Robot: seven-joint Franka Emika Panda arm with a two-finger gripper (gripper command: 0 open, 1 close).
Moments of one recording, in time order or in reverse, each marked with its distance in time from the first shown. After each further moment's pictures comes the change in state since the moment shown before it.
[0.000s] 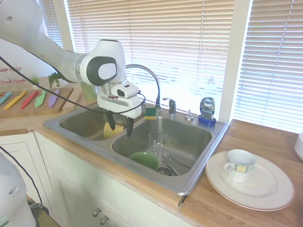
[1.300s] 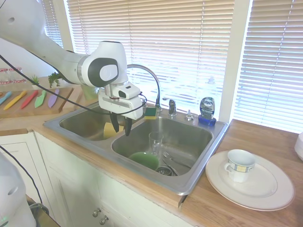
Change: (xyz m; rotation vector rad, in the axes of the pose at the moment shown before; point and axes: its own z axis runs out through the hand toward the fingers) arm 0.005 0.003 0.002 0.004 0.007 0.012
